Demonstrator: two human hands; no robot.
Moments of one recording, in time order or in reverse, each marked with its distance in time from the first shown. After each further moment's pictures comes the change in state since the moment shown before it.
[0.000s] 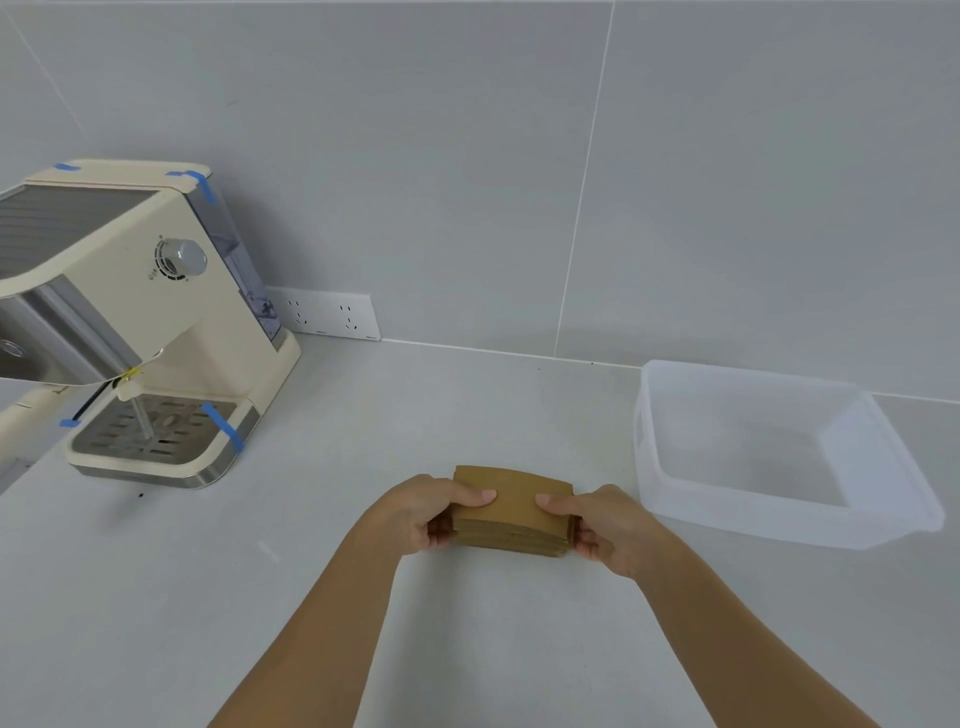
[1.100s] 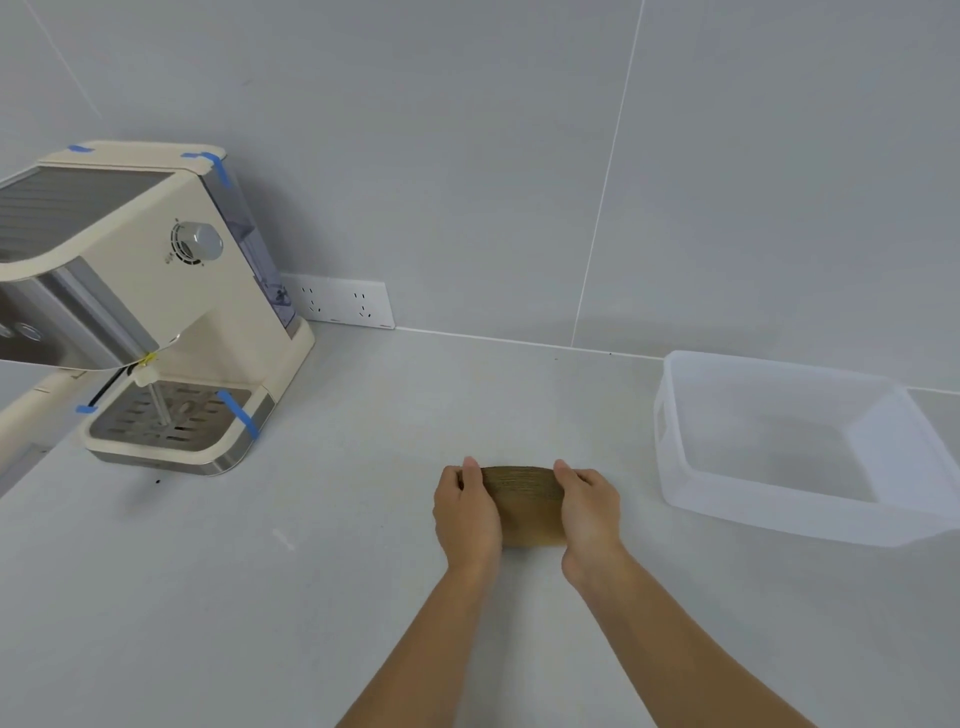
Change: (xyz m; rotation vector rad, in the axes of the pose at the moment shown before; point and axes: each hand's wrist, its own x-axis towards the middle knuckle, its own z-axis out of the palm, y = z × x) left_hand 0.000 -0.034 0.055 -0.228 0.632 0.466; right_hand -0.004 0.011 0.061 0.259 0.345 -0.234
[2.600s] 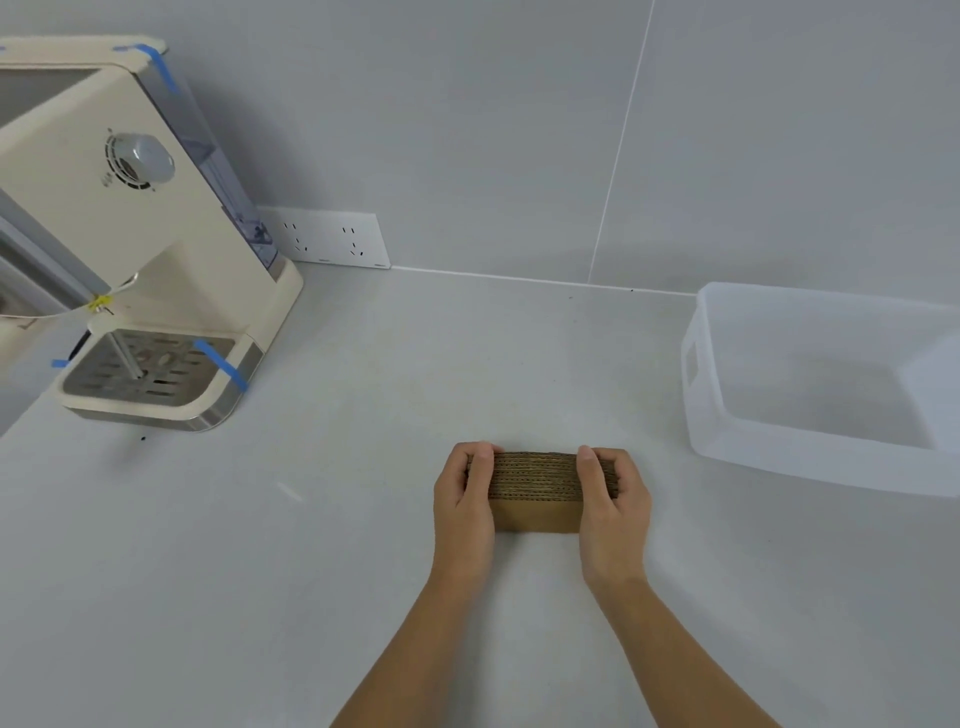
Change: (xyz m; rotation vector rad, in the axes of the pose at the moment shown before) left_hand -0.004 -0.034 -0.029 -0.101 -0.315 0.199; right_hand -0.001 0.057 -0.017 -0.011 0.001 -0.467
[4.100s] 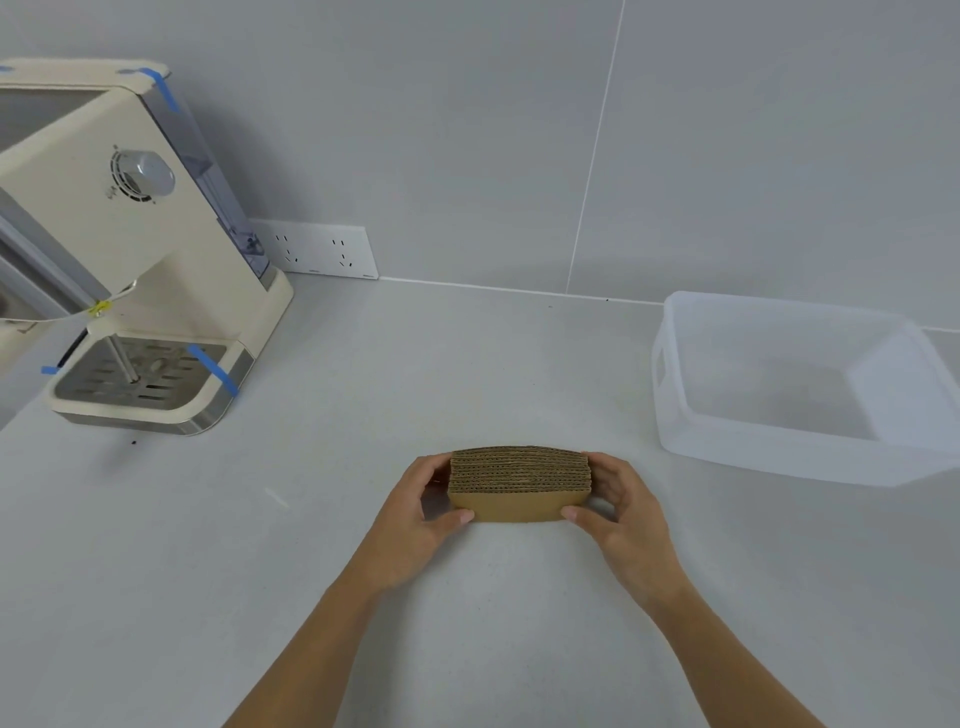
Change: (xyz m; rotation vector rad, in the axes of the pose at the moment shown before) left_hand 0.011 -0.007 -0.064 0.416 -0.422 0.071; right_hand 0.002 -0.005 -0.057 -0.163 -0.379 0.095
